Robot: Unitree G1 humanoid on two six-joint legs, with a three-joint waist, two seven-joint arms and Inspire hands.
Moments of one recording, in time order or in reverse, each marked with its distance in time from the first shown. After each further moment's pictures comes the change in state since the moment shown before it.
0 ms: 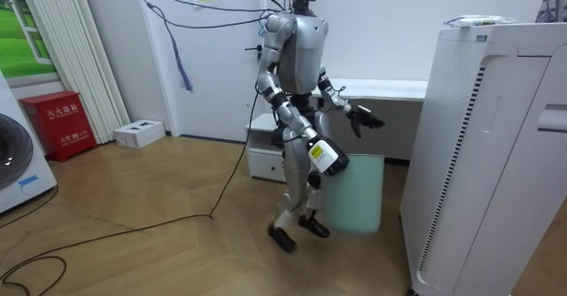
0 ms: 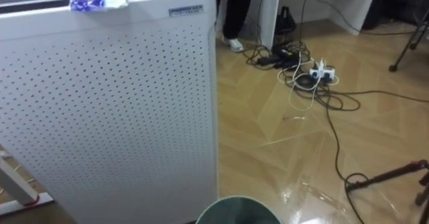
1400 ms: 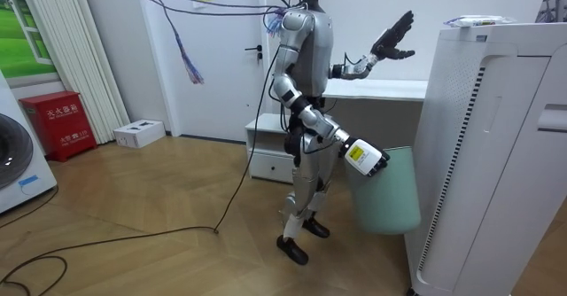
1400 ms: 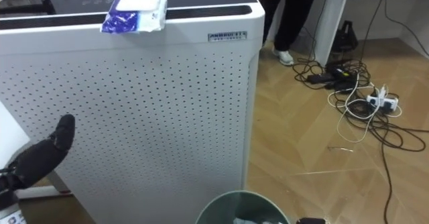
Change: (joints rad) left arm -0.033 0.014 0.136 -0.913 0.562 -0.107 0.328; right arm 0.055 -0.011 -0.064 -0.069 -0.051 -0.035 0.060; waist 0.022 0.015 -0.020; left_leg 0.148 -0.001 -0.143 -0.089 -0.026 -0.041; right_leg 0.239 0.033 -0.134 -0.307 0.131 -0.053
